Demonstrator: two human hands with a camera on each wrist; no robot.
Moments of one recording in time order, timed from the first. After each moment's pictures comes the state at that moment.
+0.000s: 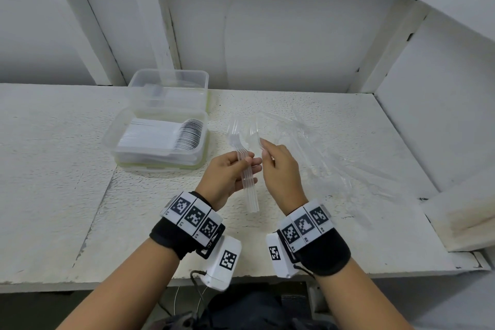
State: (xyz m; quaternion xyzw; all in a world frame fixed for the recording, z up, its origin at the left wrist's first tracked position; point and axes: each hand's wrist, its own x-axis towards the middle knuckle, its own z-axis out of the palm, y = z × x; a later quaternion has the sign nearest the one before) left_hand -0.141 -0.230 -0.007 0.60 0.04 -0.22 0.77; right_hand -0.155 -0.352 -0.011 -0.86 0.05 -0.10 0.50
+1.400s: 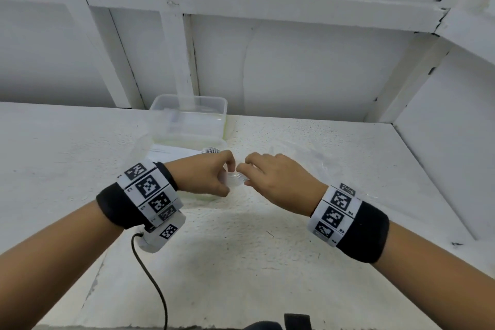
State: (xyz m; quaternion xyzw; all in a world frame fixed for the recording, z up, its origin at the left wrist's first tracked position) left_hand -0.071 -0.153 0.060 0.92 -0.23 -0.23 0.20; right_hand -0.091 -0.344 0.022 -0.88 -0.42 -0.21 0.01
